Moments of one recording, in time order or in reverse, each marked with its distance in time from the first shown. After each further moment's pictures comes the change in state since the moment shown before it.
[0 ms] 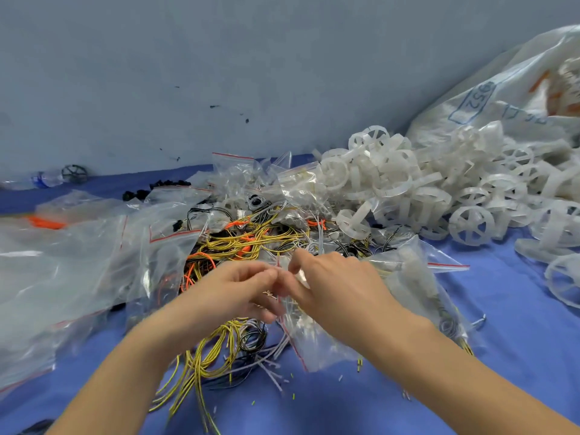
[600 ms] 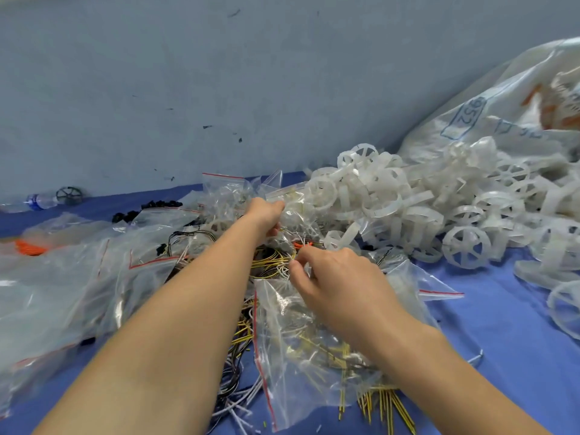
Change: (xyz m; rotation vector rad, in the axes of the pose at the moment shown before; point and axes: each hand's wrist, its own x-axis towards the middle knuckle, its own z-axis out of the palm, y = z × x) left_hand 0.220 0.052 -0.008 0.156 0.569 -0.121; right_hand 0.017 0.045 -0.015 0.120 0.156 0.062
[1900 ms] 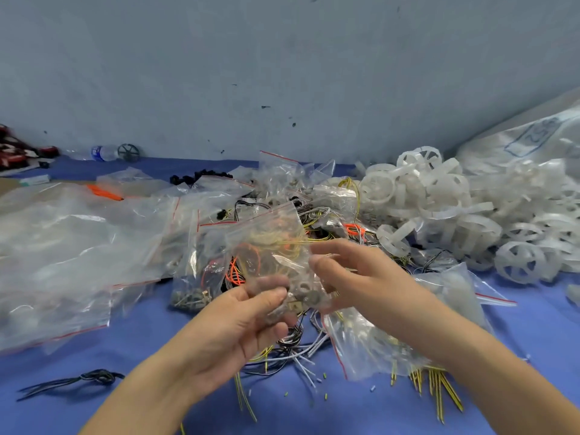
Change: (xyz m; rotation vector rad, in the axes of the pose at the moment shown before) left_hand -0.231 -0.119 -0.127 -0.926 -0.392 -0.208; right_hand -0.012 -0.069 -0.001 0.877 -0.383 0.197
